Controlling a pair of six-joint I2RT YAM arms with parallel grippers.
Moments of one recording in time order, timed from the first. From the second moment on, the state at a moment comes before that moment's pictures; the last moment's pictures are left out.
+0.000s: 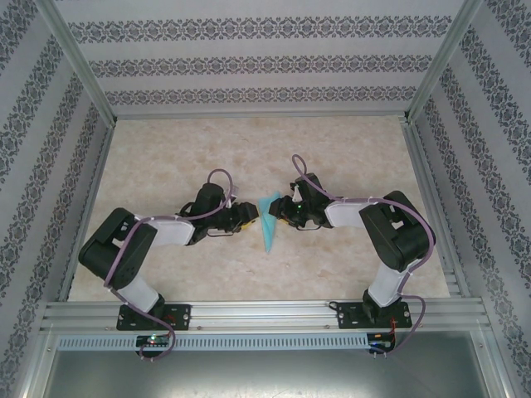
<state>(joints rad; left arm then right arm) -0.49 1.64 0.62 0.39 0.57 -1.08 0.51 1.77 0.78 0.11 -0.48 0.91</state>
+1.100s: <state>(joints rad) -0.49 1.84 0.72 0.48 0.66 -1.11 0.51 1.77 0.78 0.11 -0.48 0.91</state>
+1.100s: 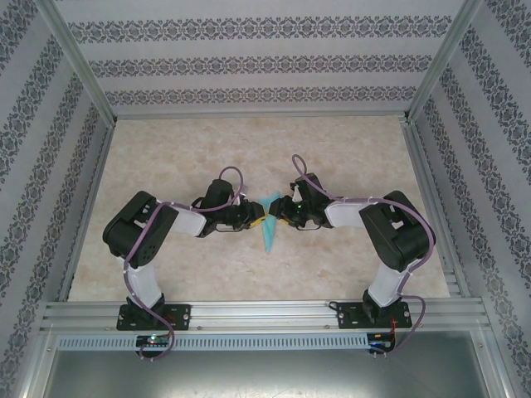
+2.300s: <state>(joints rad) -0.49 1.85 0.78 0.42 0.65 -1.04 0.44 1.72 0.84 0.14 -0.50 0.96</state>
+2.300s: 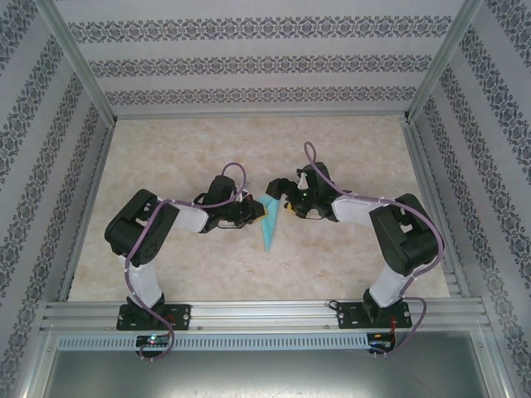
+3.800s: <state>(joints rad) -0.49 1.86 0.78 0.42 0.66 -1.04 0.48 1.86 1.01 0.01 -0.49 0.97</state>
